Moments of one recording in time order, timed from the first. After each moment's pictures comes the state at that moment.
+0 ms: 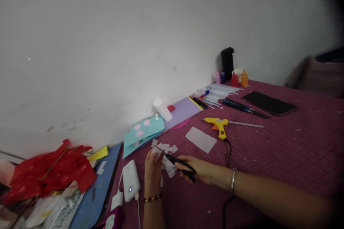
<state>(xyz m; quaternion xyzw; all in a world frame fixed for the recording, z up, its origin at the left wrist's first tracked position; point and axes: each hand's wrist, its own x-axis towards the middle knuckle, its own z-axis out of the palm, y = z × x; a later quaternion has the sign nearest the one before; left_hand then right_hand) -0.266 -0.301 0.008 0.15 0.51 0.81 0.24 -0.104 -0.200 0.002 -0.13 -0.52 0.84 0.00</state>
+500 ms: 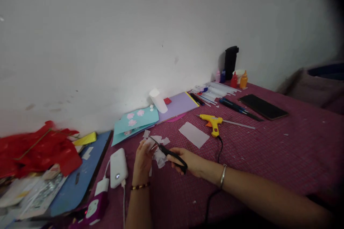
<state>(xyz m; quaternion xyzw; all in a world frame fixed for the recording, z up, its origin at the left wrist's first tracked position) -0.265 -0.302 0.010 0.13 0.53 0.79 0.28 -0.103 -0.199 -0.002 -0.14 -0.54 0.83 0.03</state>
